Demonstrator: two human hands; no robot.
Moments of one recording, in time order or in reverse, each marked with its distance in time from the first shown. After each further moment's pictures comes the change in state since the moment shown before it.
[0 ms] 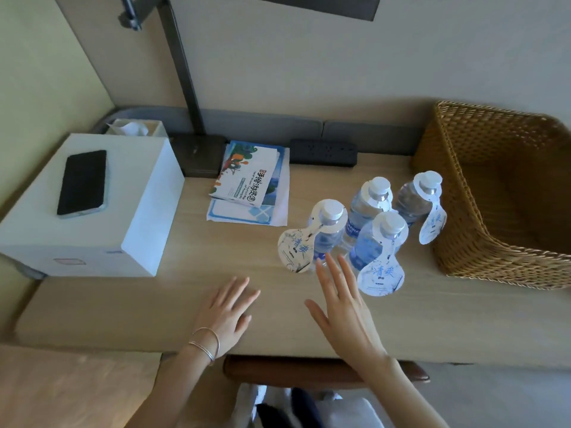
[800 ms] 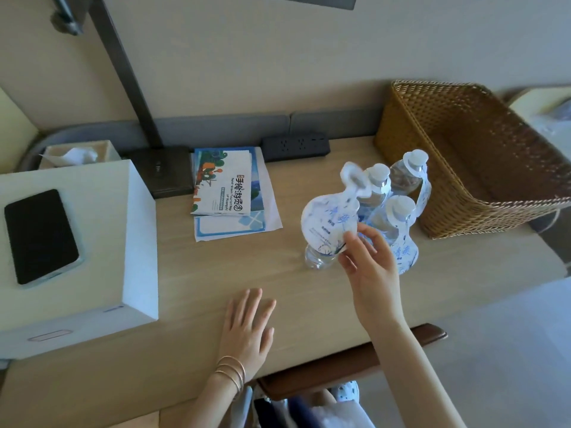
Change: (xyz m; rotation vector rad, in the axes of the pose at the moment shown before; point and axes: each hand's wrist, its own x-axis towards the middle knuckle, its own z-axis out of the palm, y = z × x) left_hand 0.006 -0.022 0.010 -0.136 0.088 0.189; right_hand 0.065 -0.093 -0.049 1.501 0.614 0.723
